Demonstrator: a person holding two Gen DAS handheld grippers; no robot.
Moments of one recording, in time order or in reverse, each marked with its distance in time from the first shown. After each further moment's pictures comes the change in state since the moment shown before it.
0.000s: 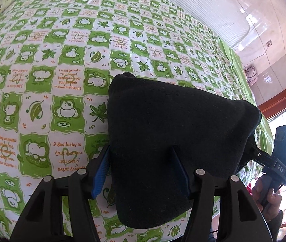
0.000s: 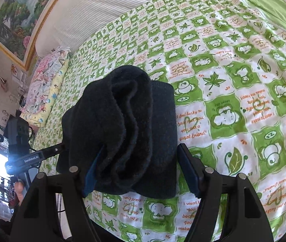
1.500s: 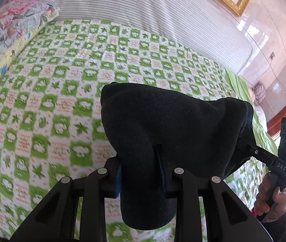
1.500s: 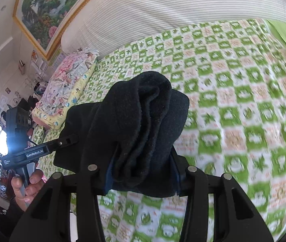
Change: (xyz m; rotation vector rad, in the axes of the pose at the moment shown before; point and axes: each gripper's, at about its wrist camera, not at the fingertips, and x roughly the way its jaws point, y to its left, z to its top) left arm -0.066 0.007 0.072 0.053 -0.214 0.128; right arm 0.022 0.074 0.077 -0.206 -0.062 0.084
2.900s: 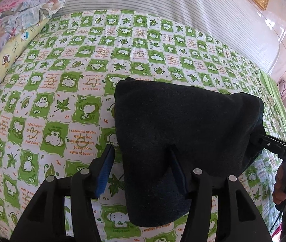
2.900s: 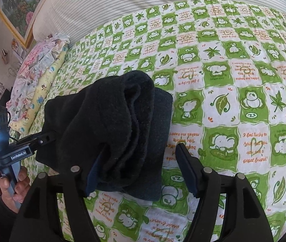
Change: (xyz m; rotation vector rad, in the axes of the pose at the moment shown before) left arm 0.096 0.058 0.052 0.029 0.018 0.144; right arm 0.127 -0.050 0.065 -0.017 0.130 -0.088
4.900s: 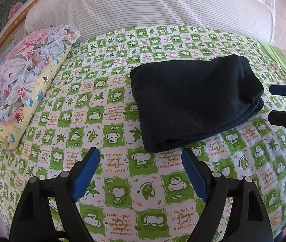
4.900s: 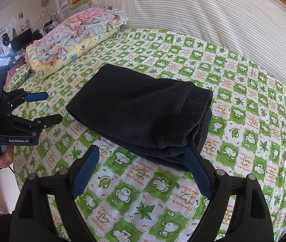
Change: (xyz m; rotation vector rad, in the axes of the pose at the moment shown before) left arm -0.073 -0.032 -0.075 0.192 -0.094 0.253; right arm -0.049 0.098 -0.045 -0.472 -0.036 -0.072
